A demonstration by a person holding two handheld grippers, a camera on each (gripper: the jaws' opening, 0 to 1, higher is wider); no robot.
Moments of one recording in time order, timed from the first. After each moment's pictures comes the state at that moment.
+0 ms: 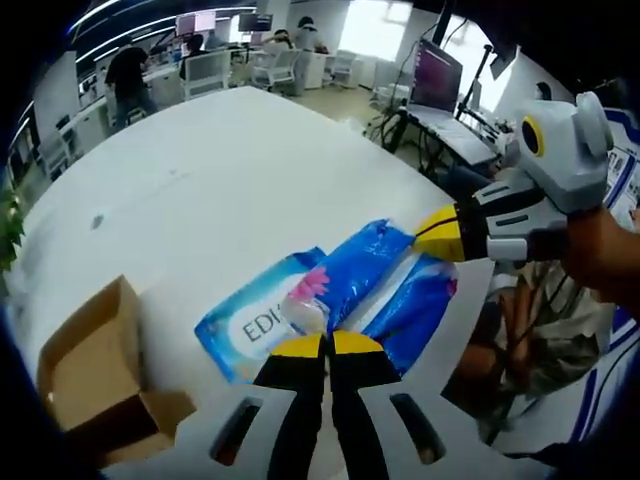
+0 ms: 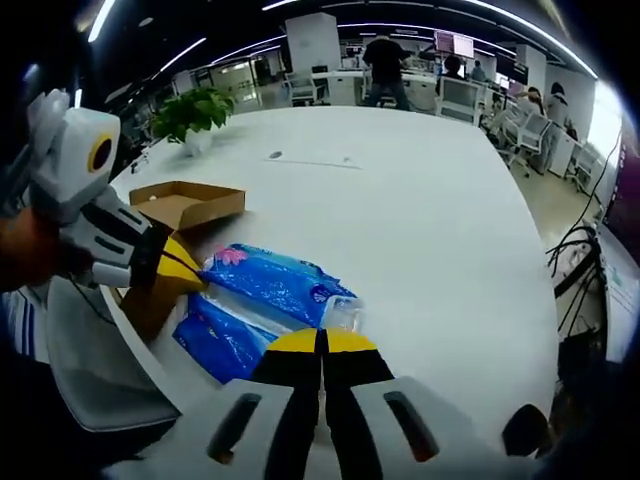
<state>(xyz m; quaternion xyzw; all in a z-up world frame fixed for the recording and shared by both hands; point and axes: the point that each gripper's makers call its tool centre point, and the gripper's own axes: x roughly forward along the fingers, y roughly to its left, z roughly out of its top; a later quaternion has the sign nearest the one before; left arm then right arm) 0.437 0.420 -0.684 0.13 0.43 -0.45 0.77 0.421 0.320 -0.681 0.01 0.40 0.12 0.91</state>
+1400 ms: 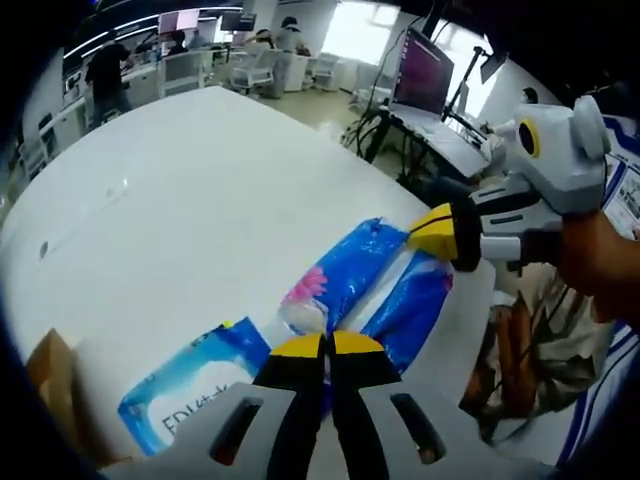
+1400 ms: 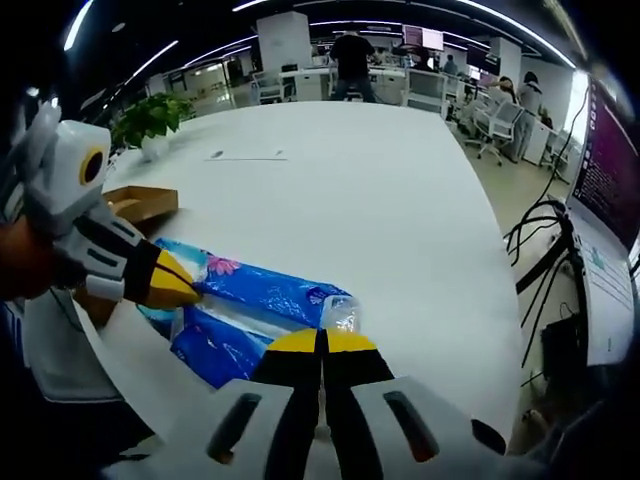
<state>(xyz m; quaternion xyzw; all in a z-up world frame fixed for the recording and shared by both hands) 0.446 0.315 -0.716 0.10 0.43 -0.49 0.75 0.432 0.214 -0.709 0.01 0.40 0.06 0.91</state>
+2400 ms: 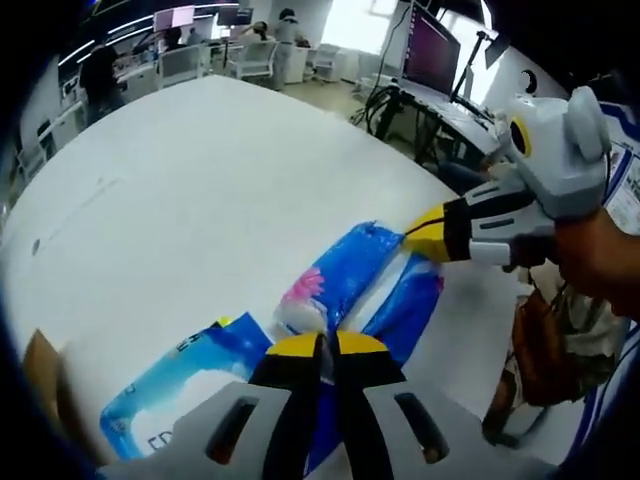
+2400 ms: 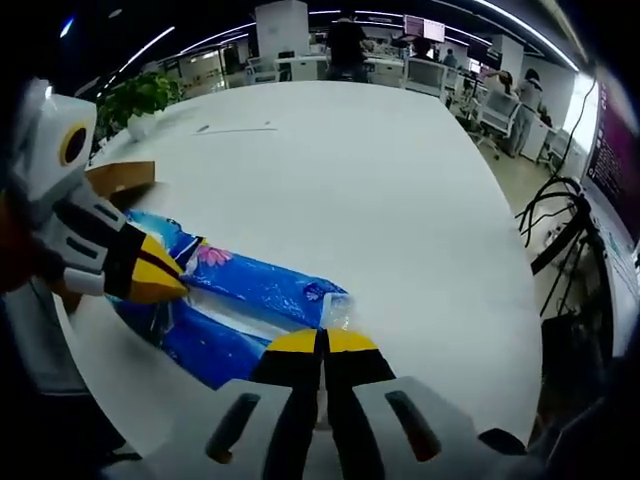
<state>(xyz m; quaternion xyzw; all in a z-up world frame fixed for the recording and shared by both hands) 0.454 0.310 -0.758 0.13 0.44 -0.48 0.75 0.440 0.205 -0.764 0.00 0.42 0.05 0.90</state>
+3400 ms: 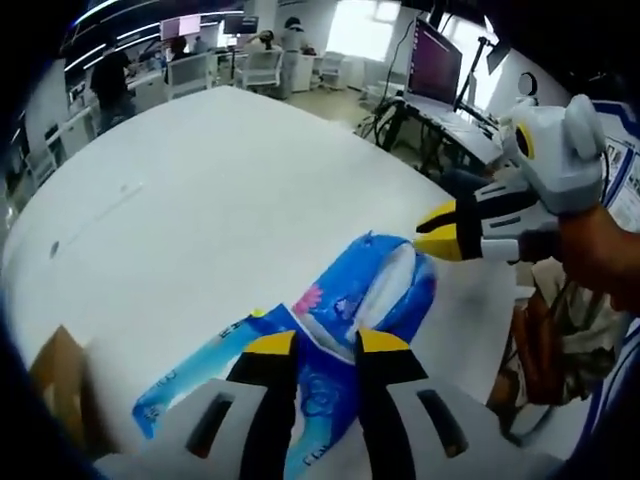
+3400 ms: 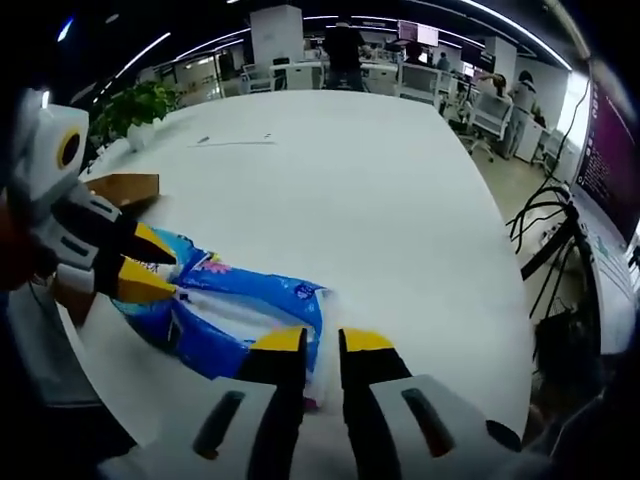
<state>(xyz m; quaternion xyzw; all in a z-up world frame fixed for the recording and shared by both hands) 0.462 0.338 -0.731 0.12 0.42 -0.47 0.77 0.438 0.213 -0.734 0.00 0.41 0.04 0.91</state>
